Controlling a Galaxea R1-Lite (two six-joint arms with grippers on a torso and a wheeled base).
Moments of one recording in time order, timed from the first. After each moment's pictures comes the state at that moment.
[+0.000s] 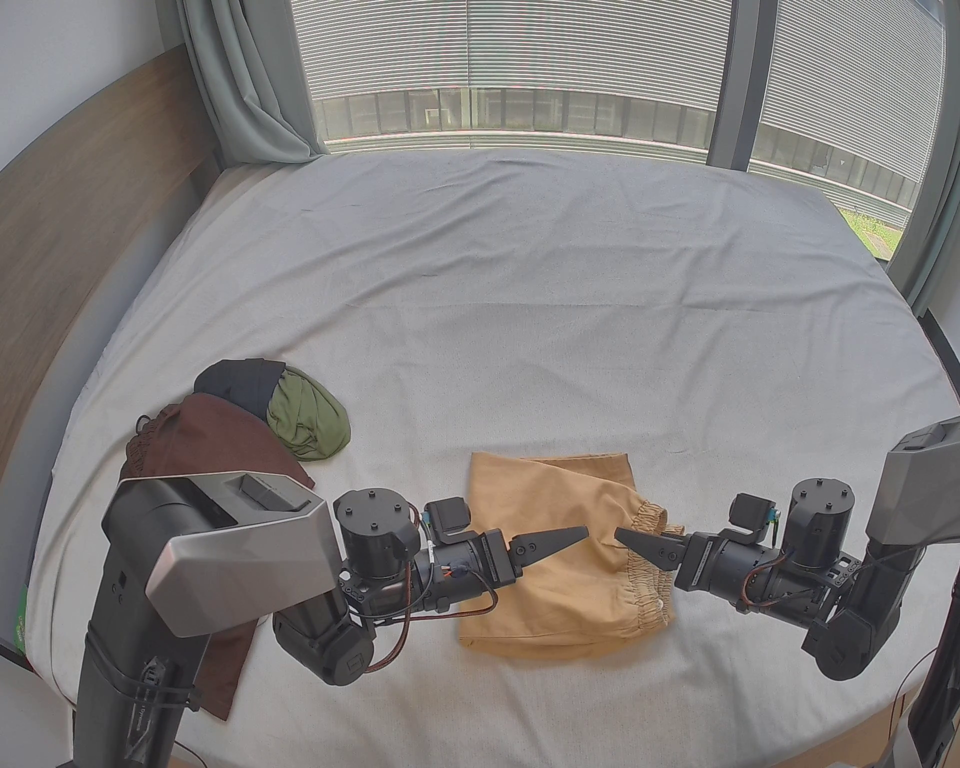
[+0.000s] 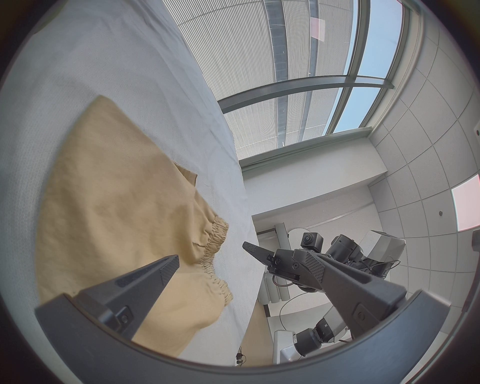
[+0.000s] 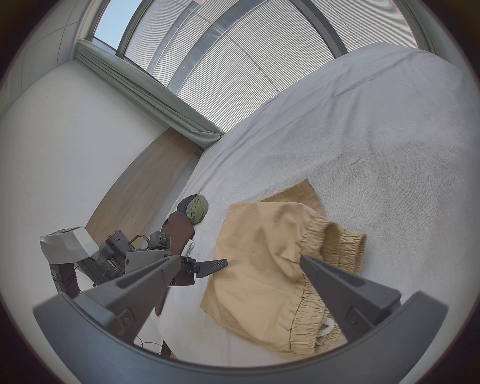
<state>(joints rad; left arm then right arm) -0.59 2.50 -0.88 -1.55 -0.62 -0.93 0.40 2.11 -0.28 -1.54 0.28 0.55</state>
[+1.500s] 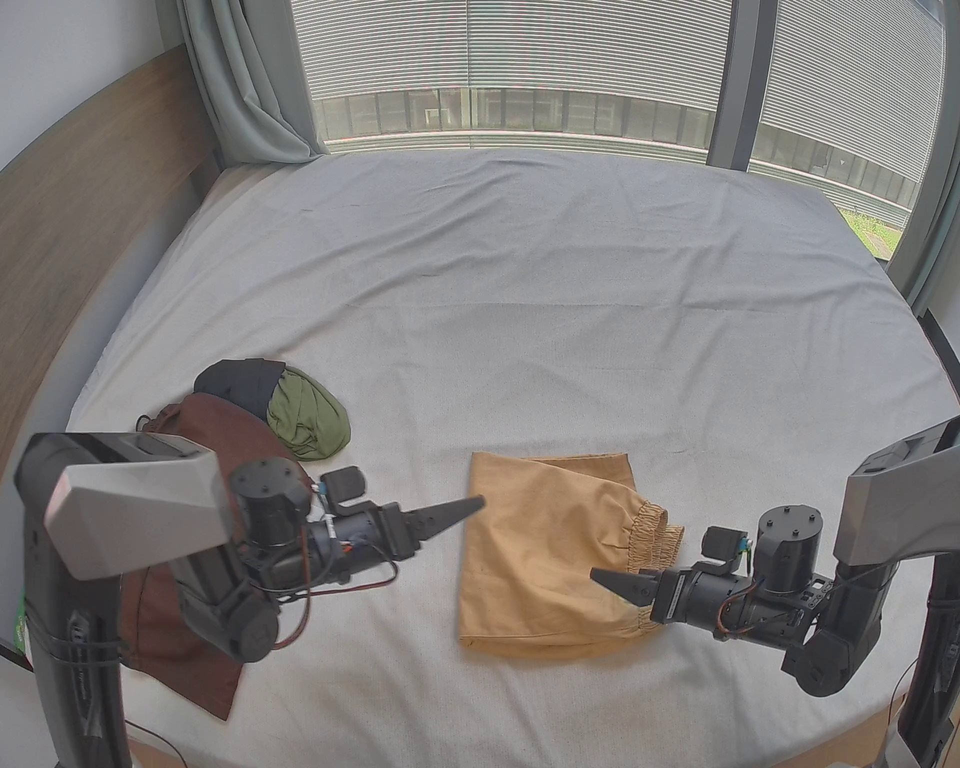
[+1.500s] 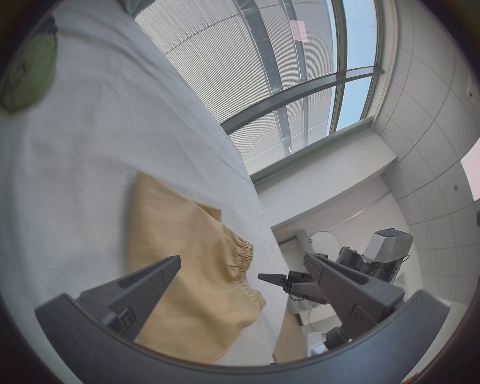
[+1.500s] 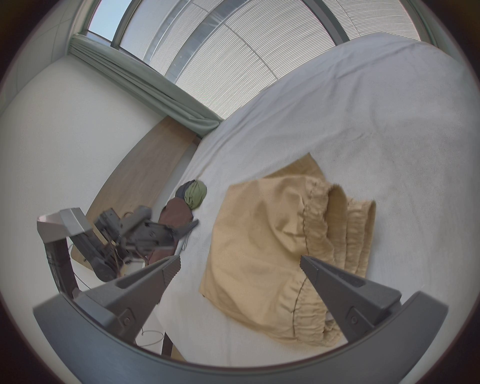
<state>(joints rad) -0.40 2.33 -0.67 -1.55 -0.61 -0.69 0.46 2.20 -0.27 -1.55 0.27 0.56</state>
